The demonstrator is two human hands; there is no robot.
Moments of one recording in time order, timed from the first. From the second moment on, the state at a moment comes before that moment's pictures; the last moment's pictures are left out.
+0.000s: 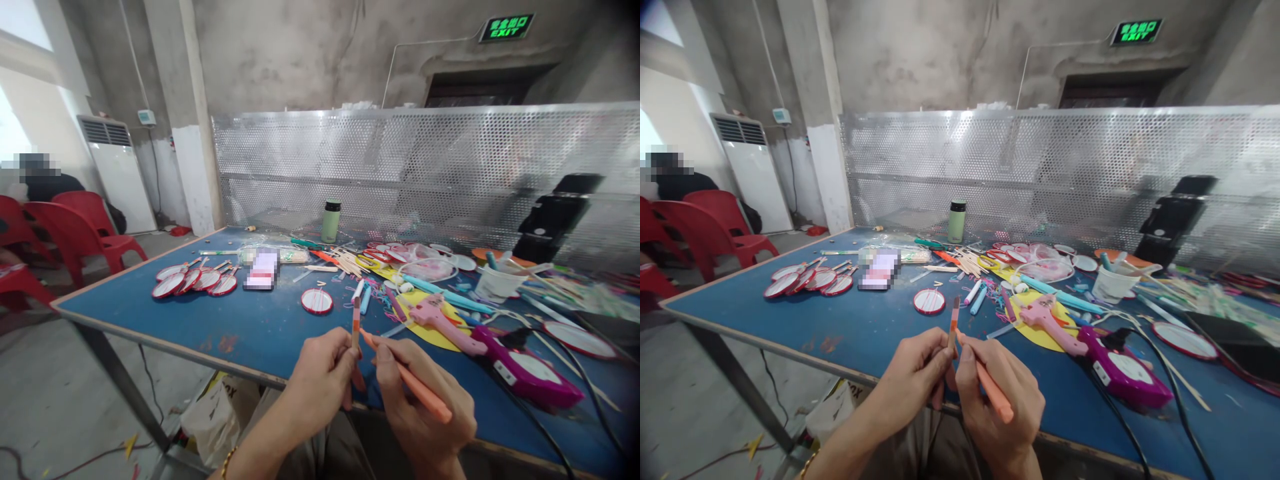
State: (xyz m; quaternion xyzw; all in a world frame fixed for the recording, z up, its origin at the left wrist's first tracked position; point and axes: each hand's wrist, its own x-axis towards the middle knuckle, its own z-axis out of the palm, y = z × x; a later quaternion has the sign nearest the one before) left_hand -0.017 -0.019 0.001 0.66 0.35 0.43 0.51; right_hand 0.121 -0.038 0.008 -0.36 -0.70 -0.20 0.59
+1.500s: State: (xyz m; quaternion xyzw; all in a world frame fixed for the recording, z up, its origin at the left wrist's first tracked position) left_hand -0.018 -0.020 0.000 0.66 0.34 0.44 0.51; right_hand 0.122 -0.040 0.004 -0.36 -0.69 -0.22 0.59
